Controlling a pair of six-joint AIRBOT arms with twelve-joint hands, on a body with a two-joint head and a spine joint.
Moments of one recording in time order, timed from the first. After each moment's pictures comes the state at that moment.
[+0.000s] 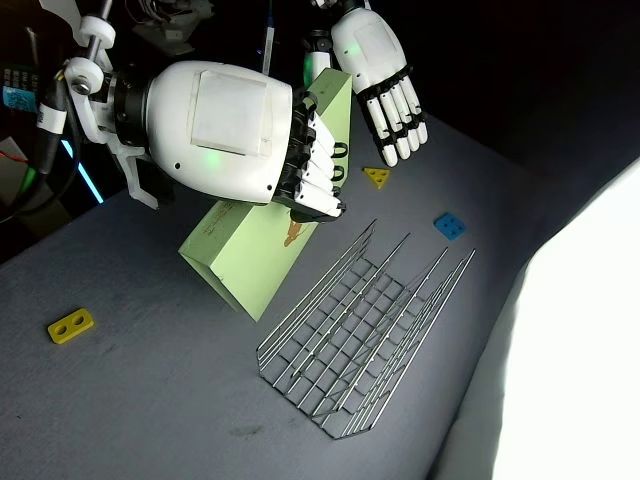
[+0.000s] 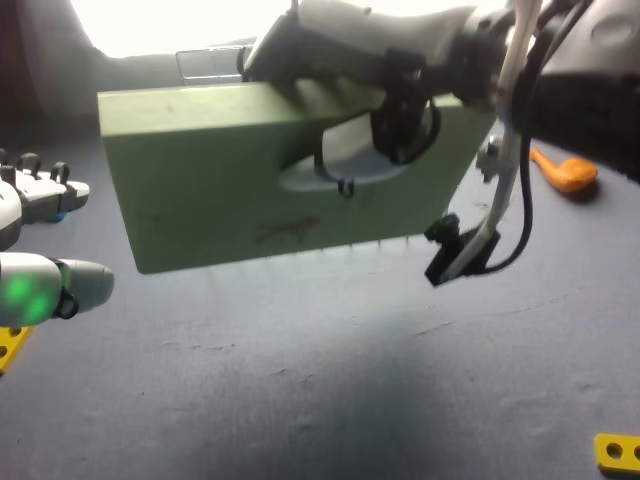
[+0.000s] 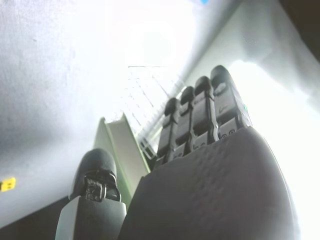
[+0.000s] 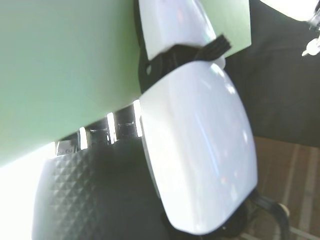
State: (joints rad) left arm 0.49 -0.51 0.64 1.32 0.44 -0.45; right arm -0.03 -1.18 0.91 1.20 0.30 -1.88
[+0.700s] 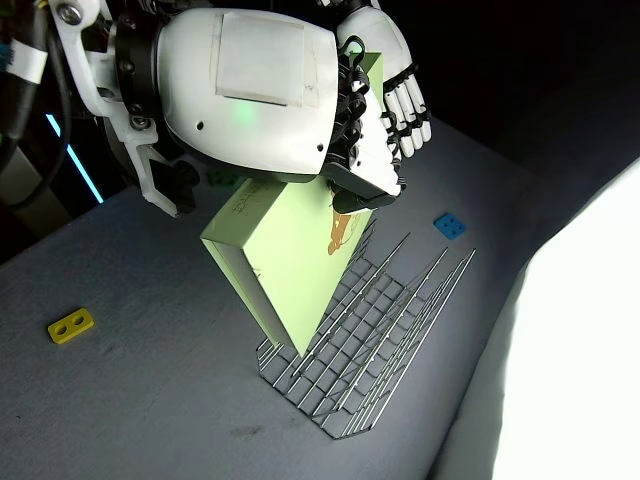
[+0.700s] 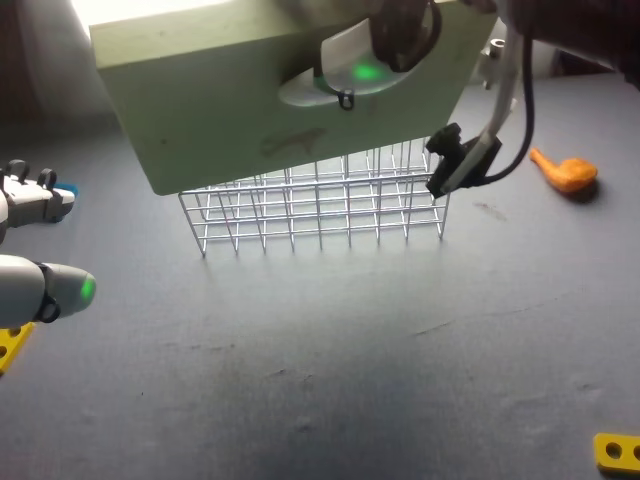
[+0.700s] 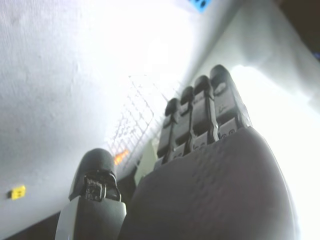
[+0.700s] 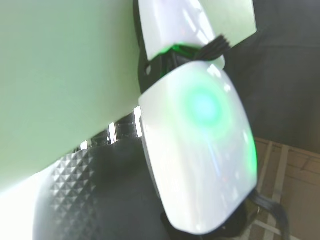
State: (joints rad) left arm 0.46 -0.50 0.66 1.17 0.44 -0.25; right arm 0.06 -1.22 1.02 1.19 0.23 -1.96
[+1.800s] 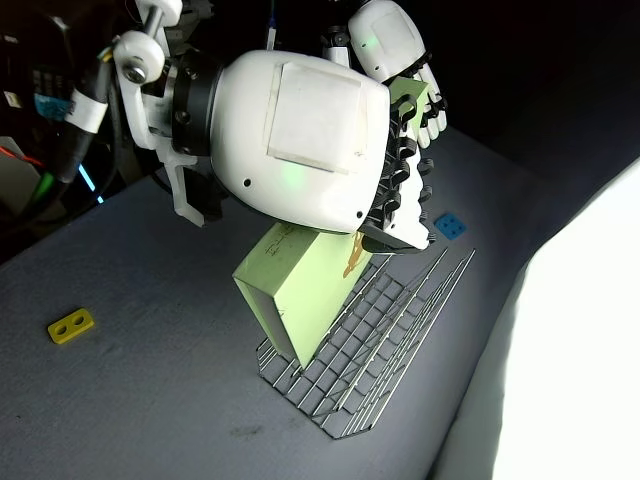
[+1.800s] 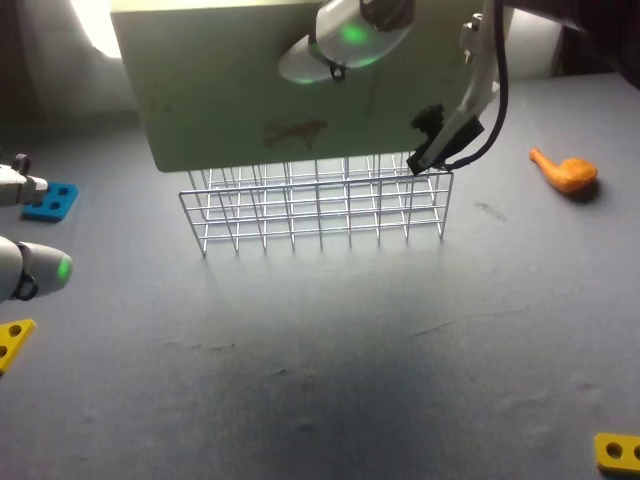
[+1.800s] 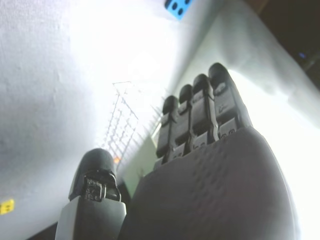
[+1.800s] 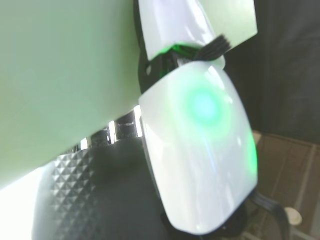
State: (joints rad) left arm 0.39 -0.50 0.70 1.05 0.49 -0.07; right arm 0.08 -1.29 1.12 1.62 0.29 -2.24
